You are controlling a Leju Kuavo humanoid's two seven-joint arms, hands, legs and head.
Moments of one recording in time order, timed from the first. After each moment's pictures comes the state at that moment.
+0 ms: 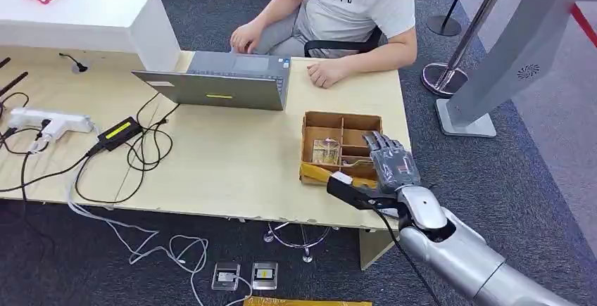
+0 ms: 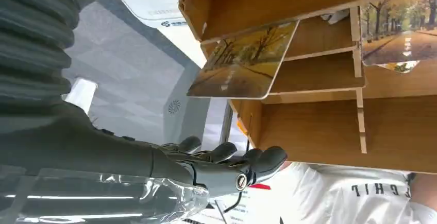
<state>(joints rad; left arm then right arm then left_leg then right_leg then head) -0.16 -0.22 1.54 -0.10 -1.36 0.49 0.11 -0.73 -0.36 1.06 -1.15 0.65 -0.11 0.41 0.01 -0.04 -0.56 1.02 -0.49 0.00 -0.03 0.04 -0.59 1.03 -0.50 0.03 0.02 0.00</state>
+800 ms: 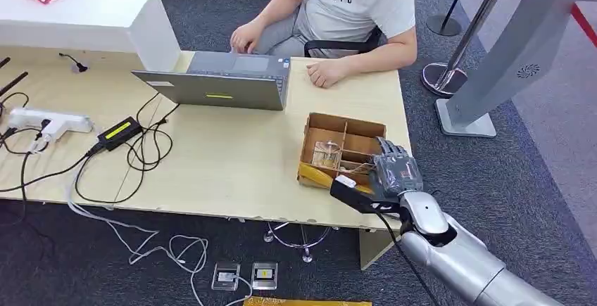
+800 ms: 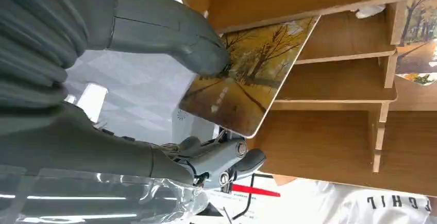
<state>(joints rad) -0.16 -0.22 1.54 -0.10 -1.37 0.48 0.09 -0.70 -0.37 1.04 -1.13 0.66 -0.12 0.42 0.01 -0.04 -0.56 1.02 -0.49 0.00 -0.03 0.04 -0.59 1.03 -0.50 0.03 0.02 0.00</state>
